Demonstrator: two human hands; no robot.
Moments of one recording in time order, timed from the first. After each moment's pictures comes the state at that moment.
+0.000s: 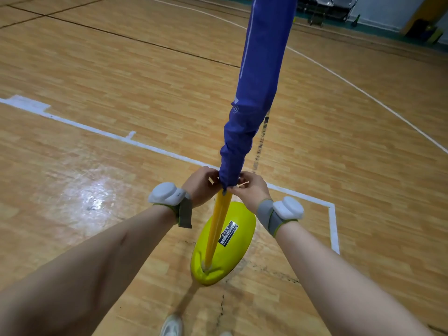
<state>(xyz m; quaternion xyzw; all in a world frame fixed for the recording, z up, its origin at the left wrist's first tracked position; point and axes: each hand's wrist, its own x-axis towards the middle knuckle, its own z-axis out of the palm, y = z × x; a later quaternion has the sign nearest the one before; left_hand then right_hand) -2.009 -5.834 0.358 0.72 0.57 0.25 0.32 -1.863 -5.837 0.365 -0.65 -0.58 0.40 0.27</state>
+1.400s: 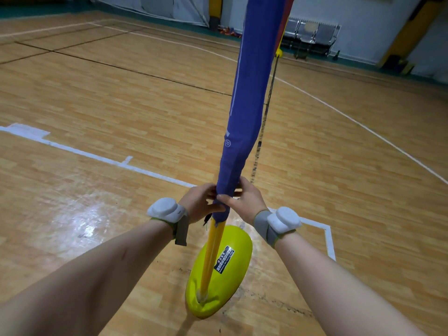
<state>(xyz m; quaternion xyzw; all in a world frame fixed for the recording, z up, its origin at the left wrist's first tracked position) -2.012 -5.827 0.380 0.72 0.54 0.25 0.37 -1.864 -5.834 0.408 -0.60 -0.65 0.36 0.29</state>
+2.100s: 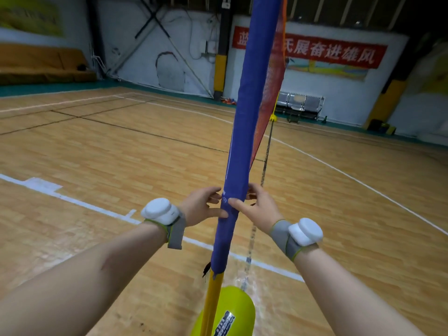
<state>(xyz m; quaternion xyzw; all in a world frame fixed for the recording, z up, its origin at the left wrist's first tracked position) -2.021 -5.824 0.515 0.72 0.53 0.29 0.33 -1.848 -5.840 0.535 -0.54 -0.71 0.27 0.37</state>
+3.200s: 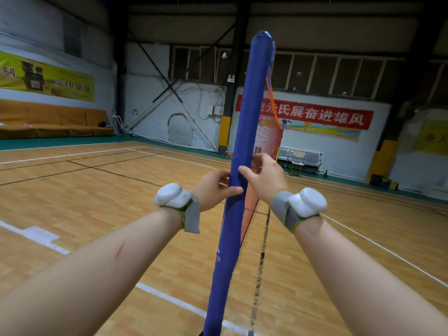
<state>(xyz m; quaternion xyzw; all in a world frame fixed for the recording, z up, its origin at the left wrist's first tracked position) -1.998 -5.819 0.674 0.74 0.50 0.43 0.17 -1.859 -5.820 0.710 -0.50 -0.72 0.06 0.47</state>
